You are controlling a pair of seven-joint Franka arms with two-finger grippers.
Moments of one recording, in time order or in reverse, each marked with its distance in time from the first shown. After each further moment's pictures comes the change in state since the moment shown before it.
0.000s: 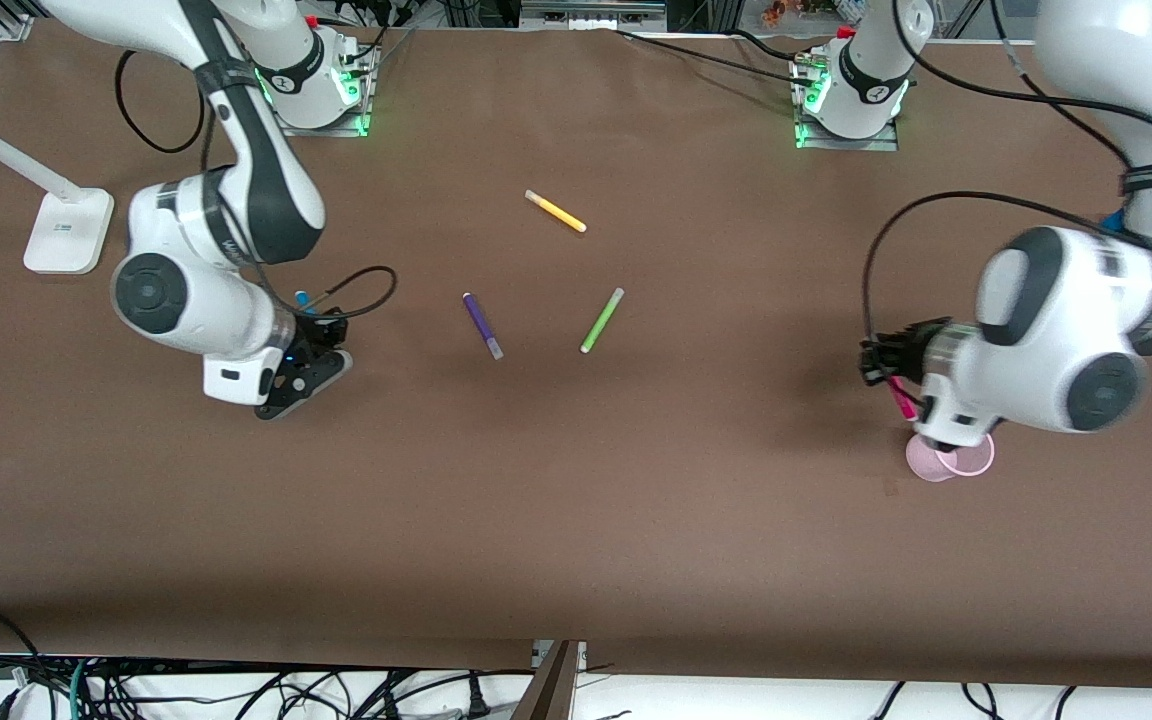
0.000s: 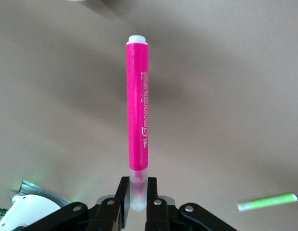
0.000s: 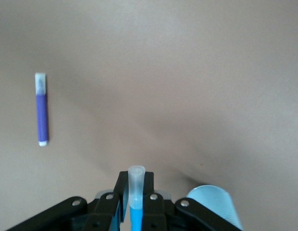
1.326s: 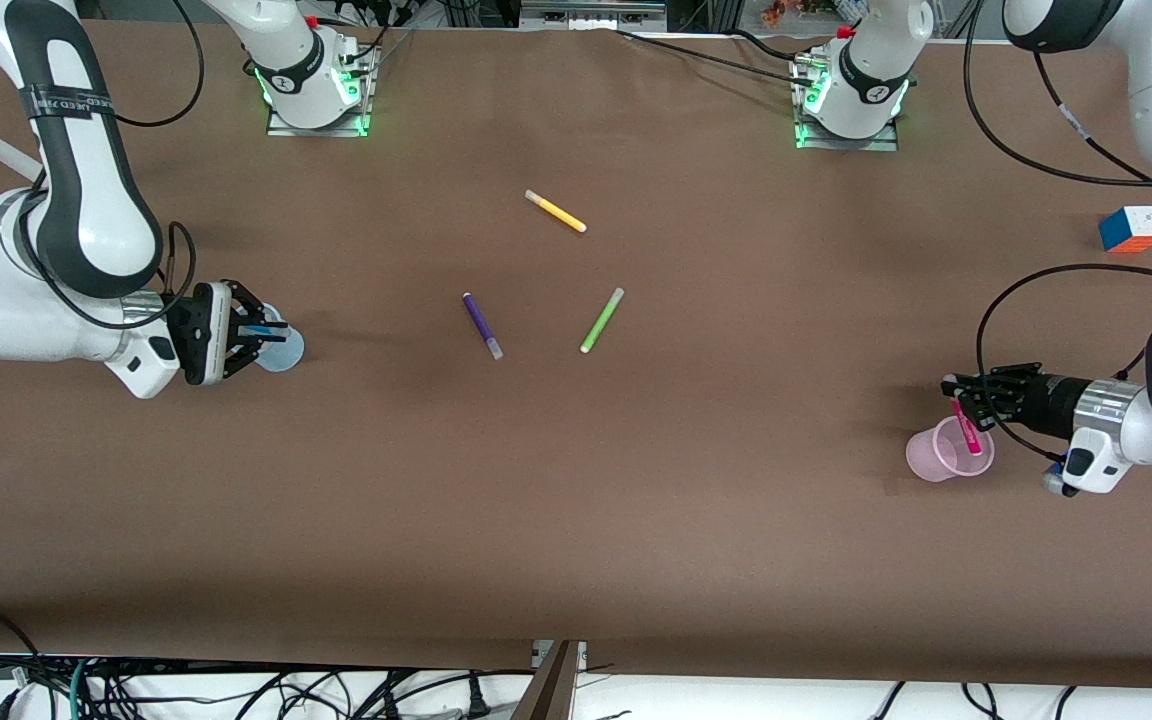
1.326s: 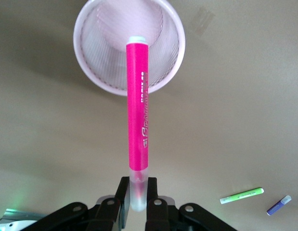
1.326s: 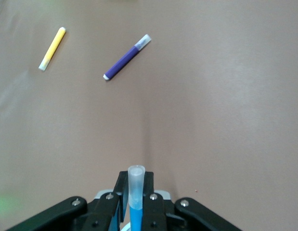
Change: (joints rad) left arm 0.222 0.256 -0.003 0.236 -0.121 -0.066 0.192; right arm -0.235 -0.018 -0.019 -0.081 0.344 -0.146 -1.105
